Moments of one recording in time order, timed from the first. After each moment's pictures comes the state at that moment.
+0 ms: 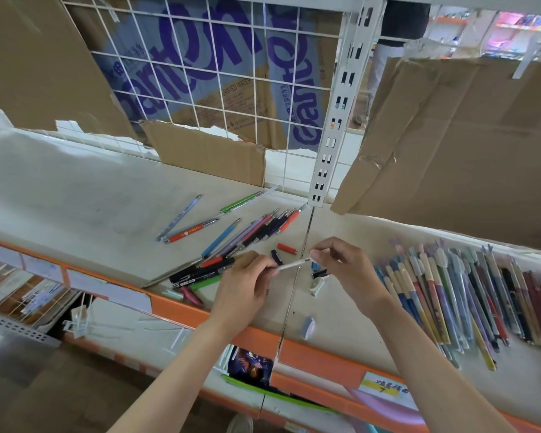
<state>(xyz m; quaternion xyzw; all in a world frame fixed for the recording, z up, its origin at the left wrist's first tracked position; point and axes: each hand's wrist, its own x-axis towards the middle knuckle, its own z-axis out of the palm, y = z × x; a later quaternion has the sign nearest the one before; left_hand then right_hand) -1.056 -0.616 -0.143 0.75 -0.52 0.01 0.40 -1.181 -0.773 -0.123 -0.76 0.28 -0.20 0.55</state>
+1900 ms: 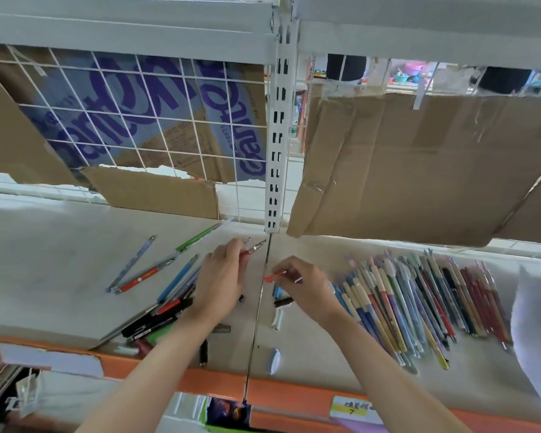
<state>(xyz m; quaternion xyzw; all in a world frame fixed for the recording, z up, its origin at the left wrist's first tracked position) -1.030 -0.688 -0.123 0.75 -0.56 0.11 0.33 -1.176 -0.778 -0.115 -0.80 0.31 -0.22 0.46</state>
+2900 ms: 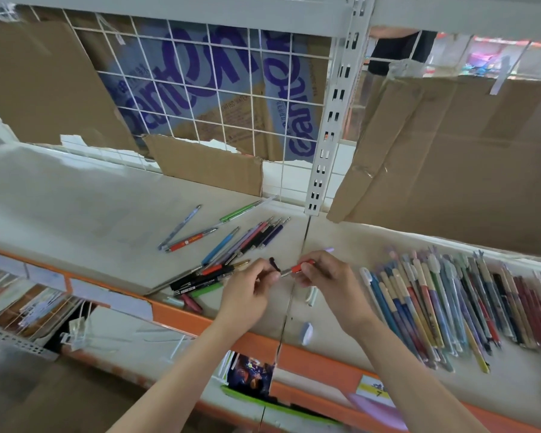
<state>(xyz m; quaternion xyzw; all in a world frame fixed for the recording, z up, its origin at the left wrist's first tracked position) -1.062 -0.620 -0.133 0.77 -0.44 -0.11 0.45 -1.182 -0.745 -0.122 -0.71 0.25 -0.23 0.62</state>
